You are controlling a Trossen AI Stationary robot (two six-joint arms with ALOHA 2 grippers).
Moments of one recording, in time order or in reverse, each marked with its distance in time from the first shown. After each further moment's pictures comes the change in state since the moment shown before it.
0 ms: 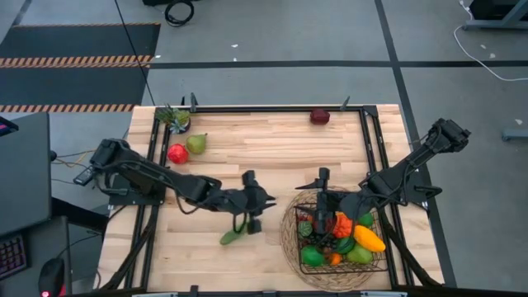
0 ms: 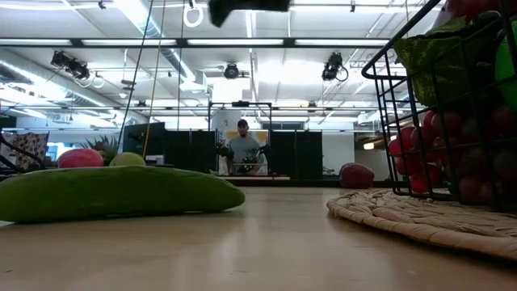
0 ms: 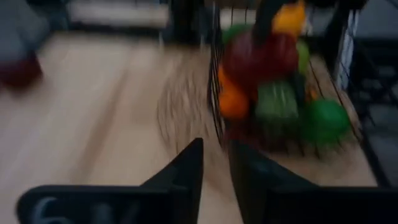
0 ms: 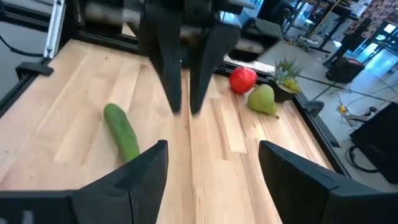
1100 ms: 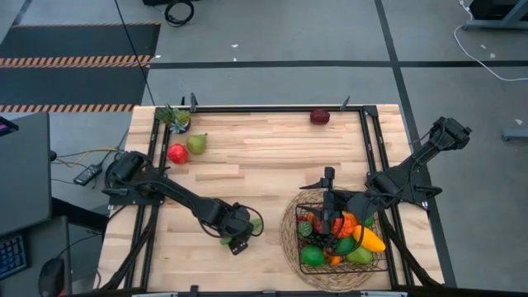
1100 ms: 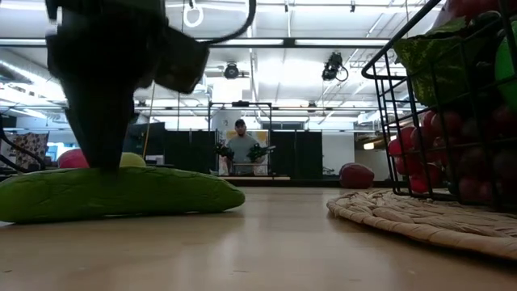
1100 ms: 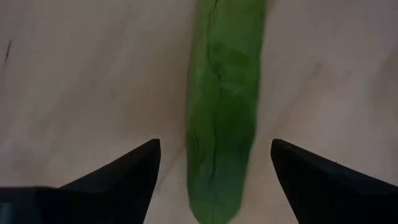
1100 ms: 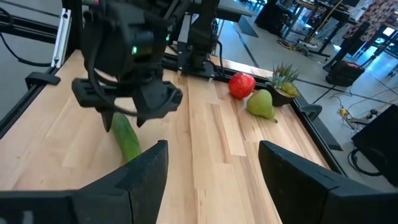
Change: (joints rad) left arm -0.097 0.259 0.012 -0.543 0.440 -0.754; right arm 0.036 -0.047 0.001 -0.026 0.029 0.019
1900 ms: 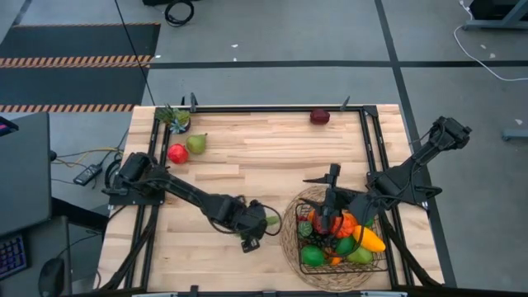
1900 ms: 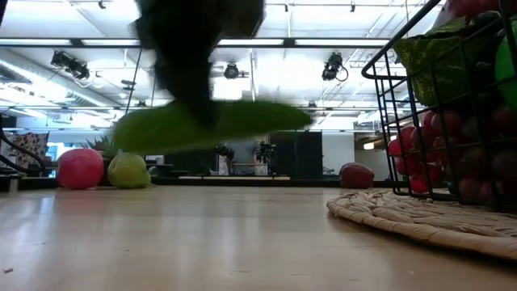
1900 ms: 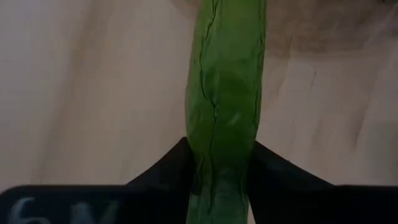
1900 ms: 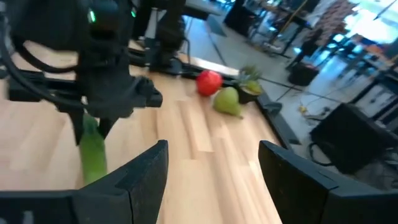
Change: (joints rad) left arm 0.051 0.055 0.234 -0.052 -0.175 0.318; right arm 0.021 0.000 0.000 -0.025 0.168 -0.022
